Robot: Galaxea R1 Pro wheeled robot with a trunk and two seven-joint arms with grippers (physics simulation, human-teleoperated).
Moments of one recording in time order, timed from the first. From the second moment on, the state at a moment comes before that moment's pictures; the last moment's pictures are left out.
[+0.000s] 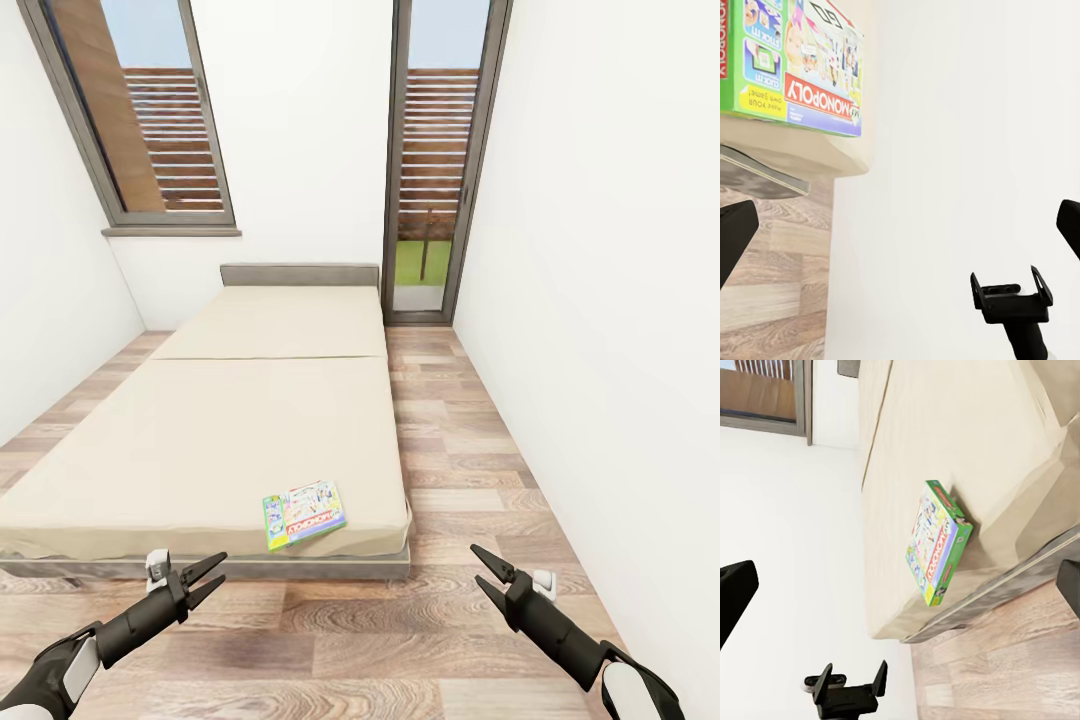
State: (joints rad) left arm -0.53 0.23 0.62 -0.39 0.09 0.57 -1.32; right arm -0.13 -0.04 -0.31 -1.23 -0.91 0.77 0.60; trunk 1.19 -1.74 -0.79
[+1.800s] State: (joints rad) left arm -0.53 0.23 0.62 -0.39 0.09 0.57 -1.32; right arm -0.13 -0.04 -0.31 -1.23 -0.91 0.77 0.60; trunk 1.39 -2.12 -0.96
